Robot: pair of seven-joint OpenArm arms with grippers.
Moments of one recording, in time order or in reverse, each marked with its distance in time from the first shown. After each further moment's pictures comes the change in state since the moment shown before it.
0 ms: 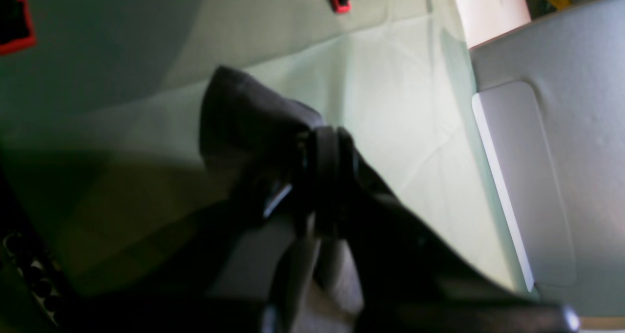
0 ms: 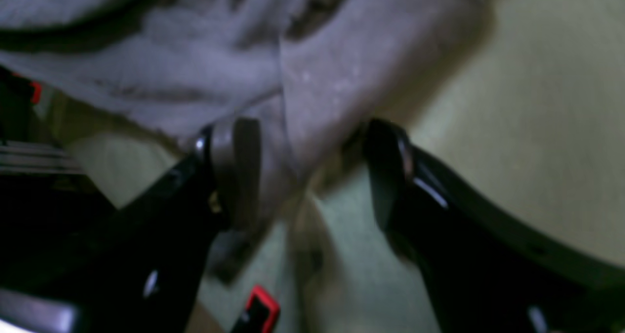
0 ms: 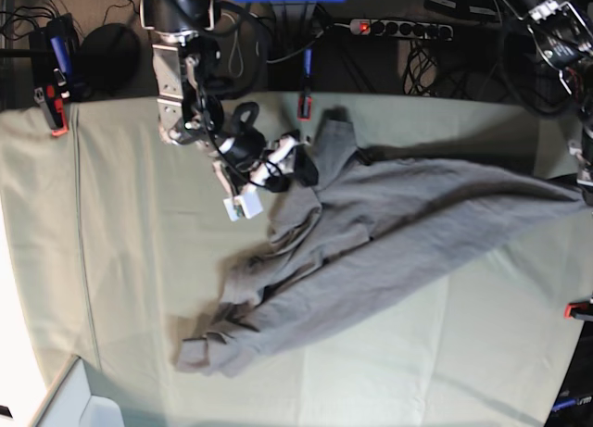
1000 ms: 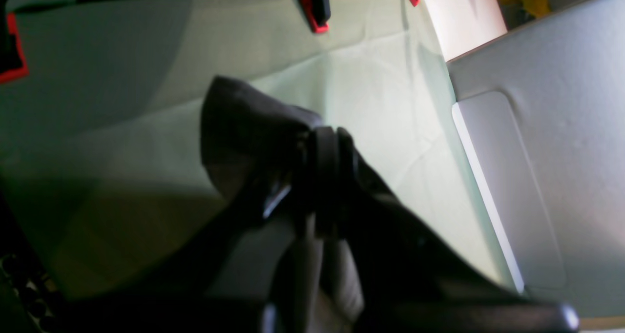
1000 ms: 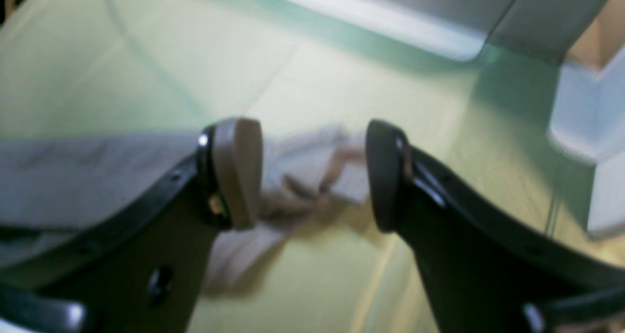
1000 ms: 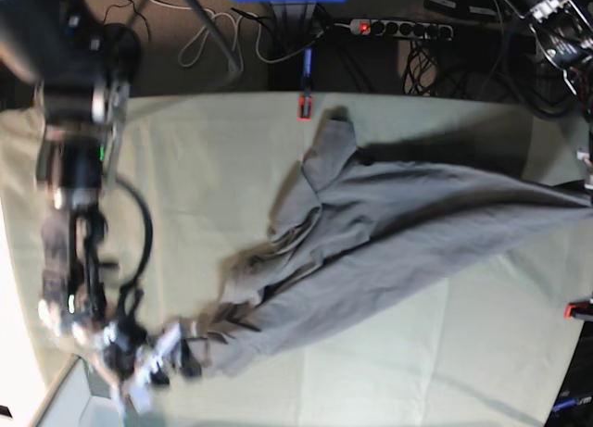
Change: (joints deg) left arm -0.1 0.2 -0.6 3.7 0.0 -0.2 0.2; right arm 28.9 17.7 0.4 3.4 -2.3 0.8 -2.8
